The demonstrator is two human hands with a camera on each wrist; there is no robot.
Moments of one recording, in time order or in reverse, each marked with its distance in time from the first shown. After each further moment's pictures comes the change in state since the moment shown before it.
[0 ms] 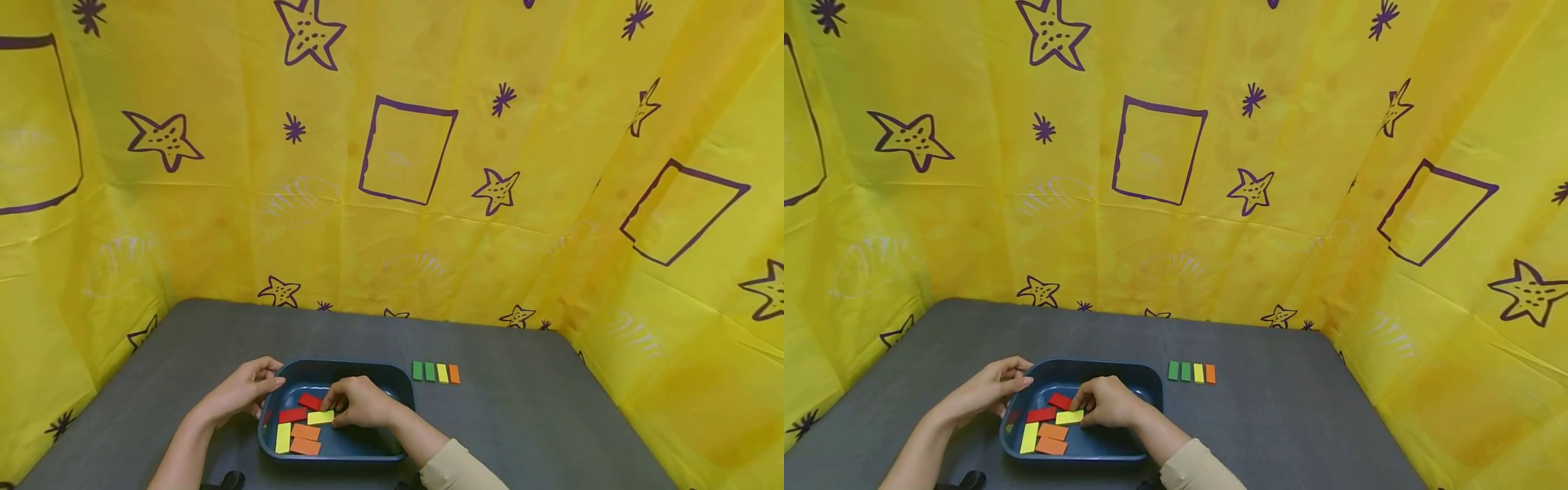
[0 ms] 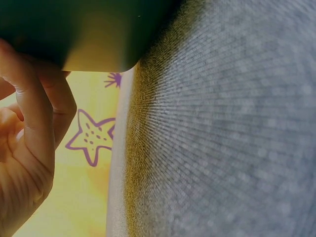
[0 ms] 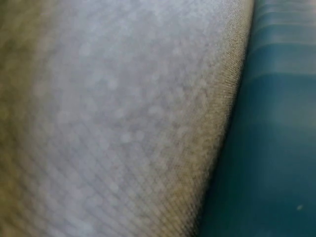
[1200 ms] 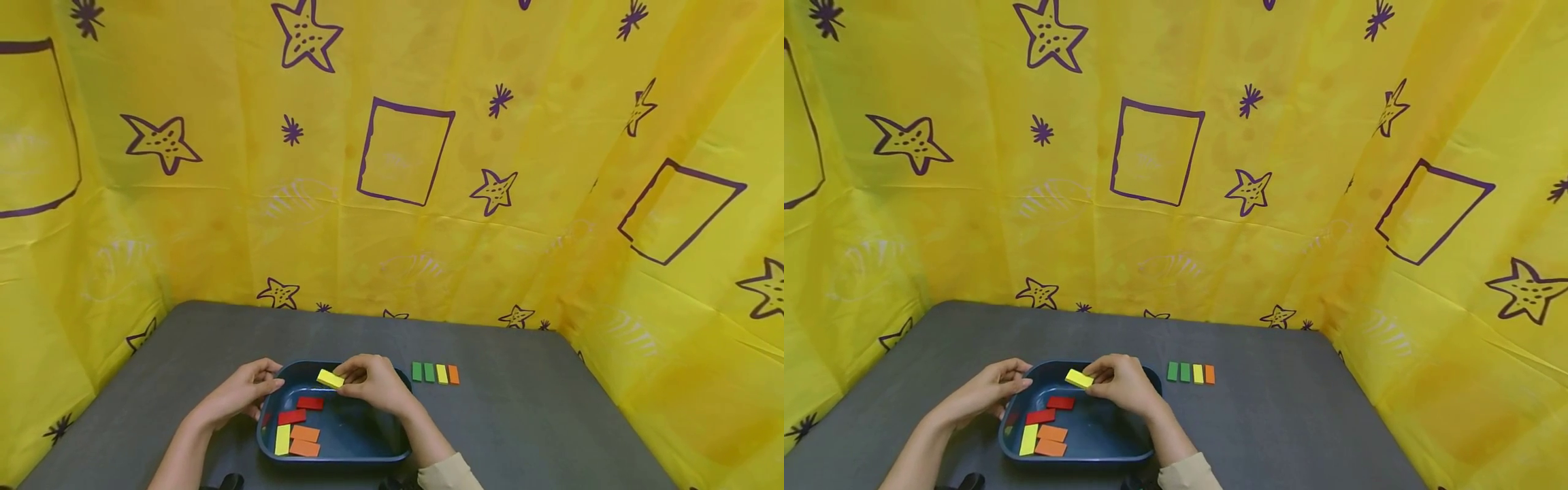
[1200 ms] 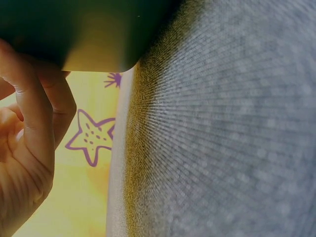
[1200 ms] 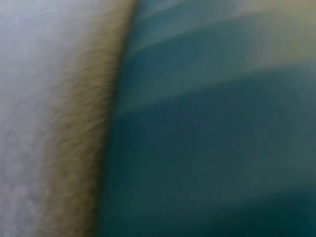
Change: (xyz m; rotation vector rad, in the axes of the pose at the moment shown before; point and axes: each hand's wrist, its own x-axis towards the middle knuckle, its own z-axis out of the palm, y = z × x) left_hand -0.002 0.003 0.000 -0.003 -0.004 -0.006; right_hand -0.013 0.006 -0.024 0.345 0.306 0.027
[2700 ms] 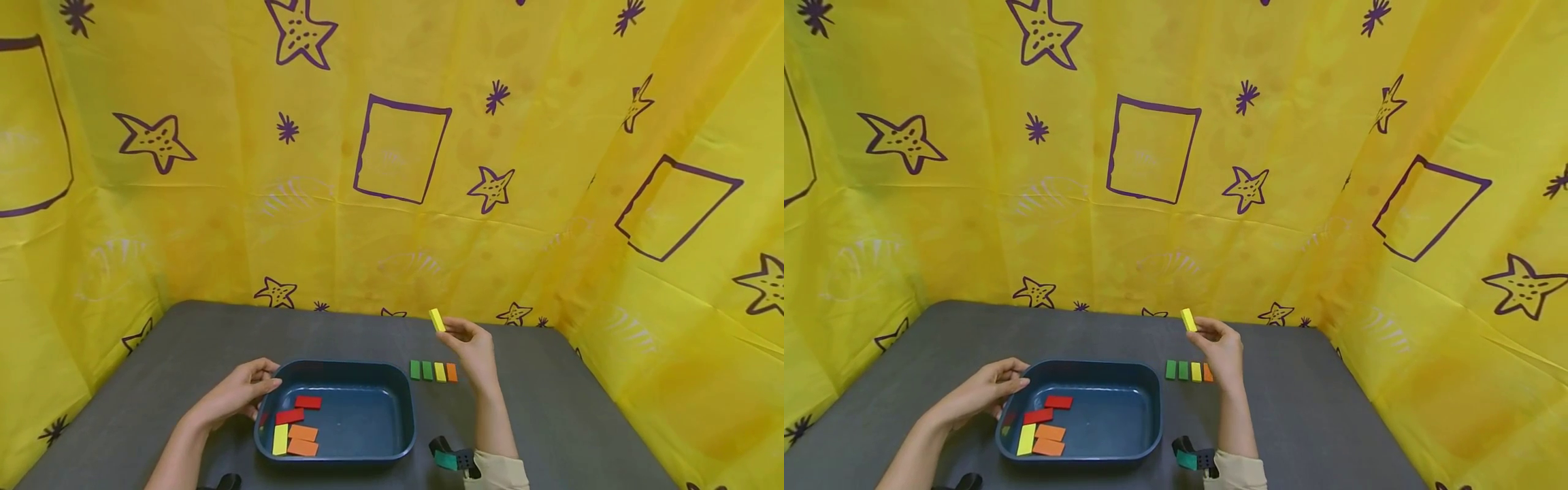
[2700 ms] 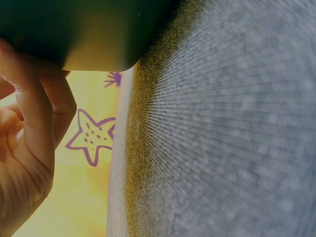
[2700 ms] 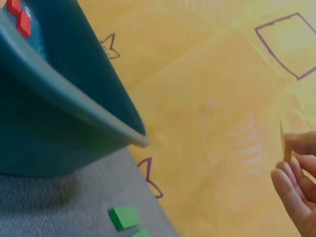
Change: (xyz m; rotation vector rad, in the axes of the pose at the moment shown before) left_hand 0.002 0.001 0.000 -0.010 -0.006 -0.008; right_hand -0.051 0.021 -0.124 0.183 0.688 0.308
